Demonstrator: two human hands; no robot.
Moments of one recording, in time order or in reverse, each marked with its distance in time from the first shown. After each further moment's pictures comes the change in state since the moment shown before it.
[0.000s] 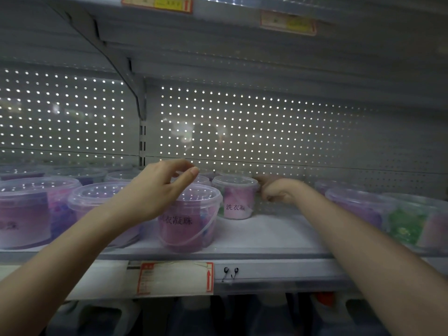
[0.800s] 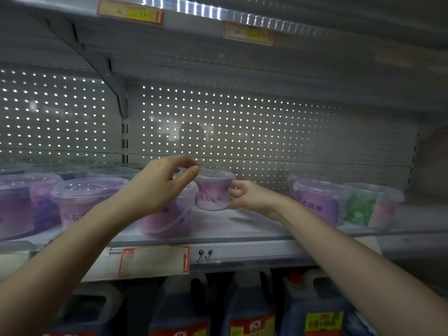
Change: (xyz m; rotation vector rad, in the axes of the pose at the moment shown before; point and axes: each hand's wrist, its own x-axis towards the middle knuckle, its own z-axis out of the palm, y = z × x) left_hand -0.002 0.036 0.014 -0.016 -0.037 0.075; right_hand -0.075 0.010 0.027 0.285 -0.093 -0.202
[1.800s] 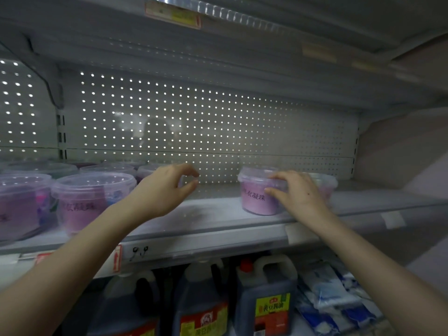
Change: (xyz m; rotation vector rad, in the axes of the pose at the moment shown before) left_hand 0.031 0.050 0.090 0.075 -0.140 0.032; right_hand -0.125 0.063 -0.104 -0.798 0.816 -0.034
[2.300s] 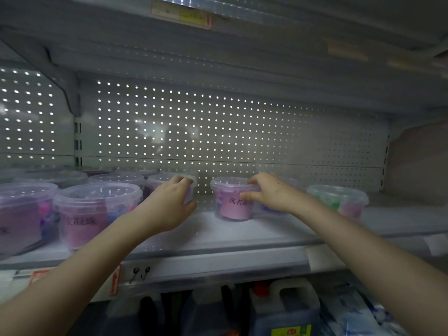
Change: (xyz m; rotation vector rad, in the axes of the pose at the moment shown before) left_hand 0.020 -0.019 0.023 0.174 -0.093 -0.149; right_hand 0.074 -0.035 0.044 0.011 -0.444 -0.145
